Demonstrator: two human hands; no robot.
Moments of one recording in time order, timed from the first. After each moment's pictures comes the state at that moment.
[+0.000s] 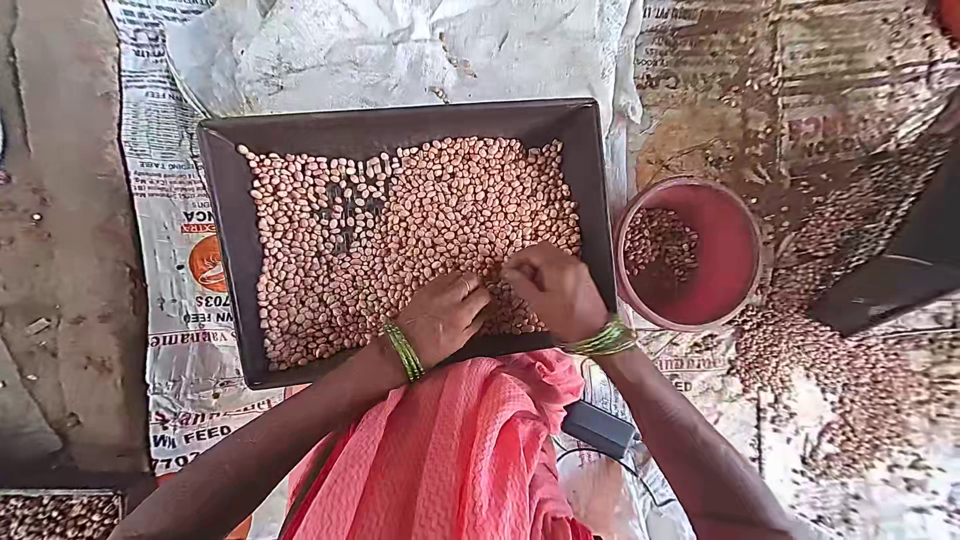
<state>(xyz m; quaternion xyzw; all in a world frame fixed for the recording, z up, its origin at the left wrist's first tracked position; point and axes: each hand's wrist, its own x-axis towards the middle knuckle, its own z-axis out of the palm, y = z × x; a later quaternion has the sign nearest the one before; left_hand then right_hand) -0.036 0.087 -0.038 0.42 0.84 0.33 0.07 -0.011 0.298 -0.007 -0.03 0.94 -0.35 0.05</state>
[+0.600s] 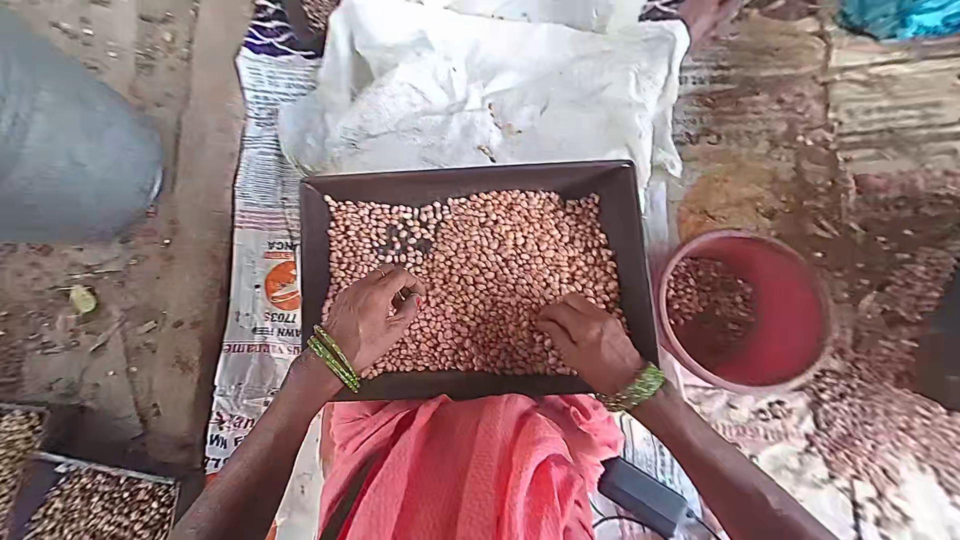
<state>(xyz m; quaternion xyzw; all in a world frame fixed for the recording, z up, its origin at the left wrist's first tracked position) -0.084 -0.010 0.023 0.18 0.93 0.26 0.17 -0.008 0.298 -0.018 -0.09 0.95 -0.30 0.05</state>
